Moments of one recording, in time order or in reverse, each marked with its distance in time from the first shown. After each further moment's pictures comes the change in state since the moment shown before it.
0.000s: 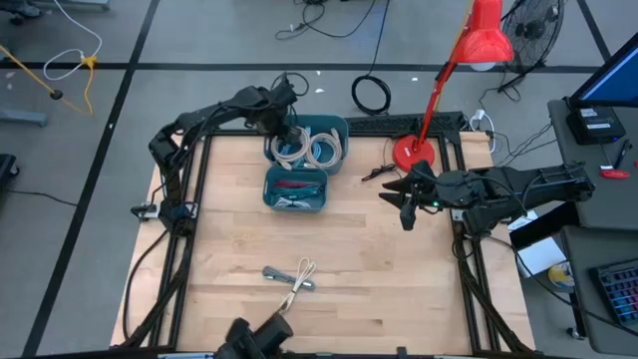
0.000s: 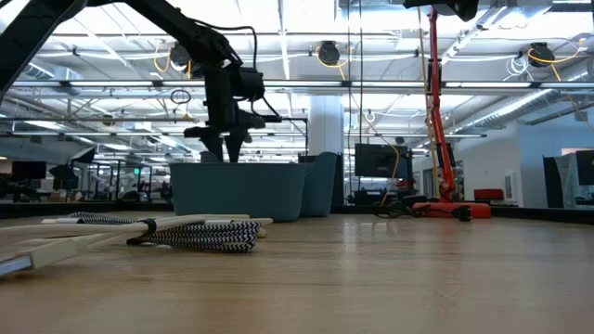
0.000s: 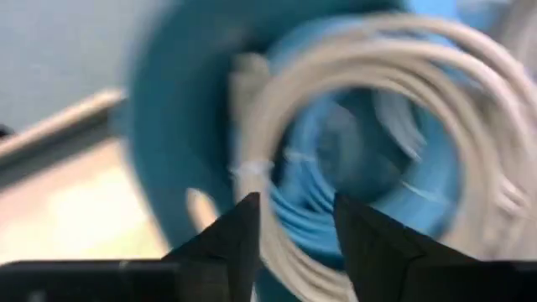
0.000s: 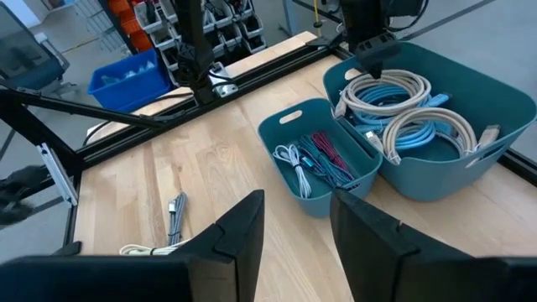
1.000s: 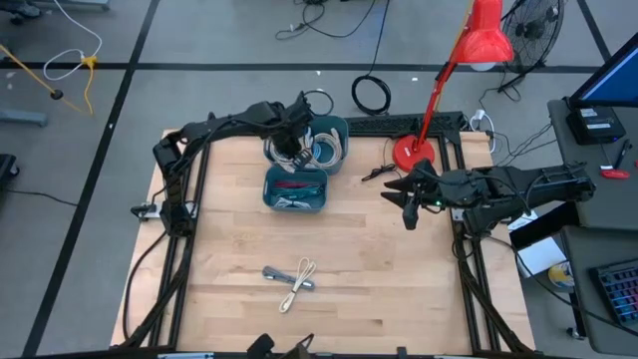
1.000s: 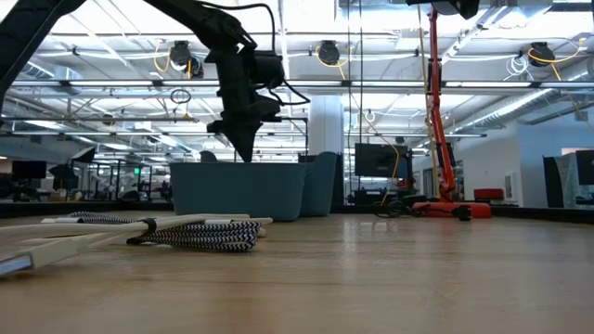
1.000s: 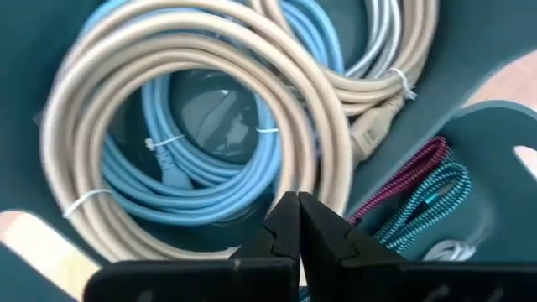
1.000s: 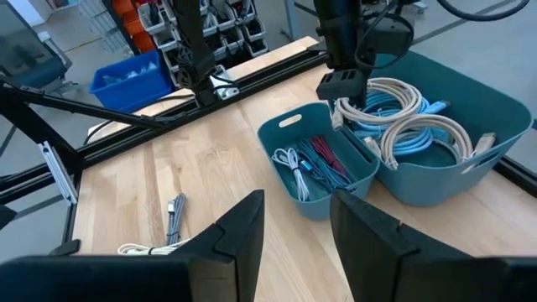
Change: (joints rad) left arm -0.173 -0.014 -0.001 0.007 0.060 0.192; right arm 0.000 -0.016 0.000 -0.003 0.000 -0.026
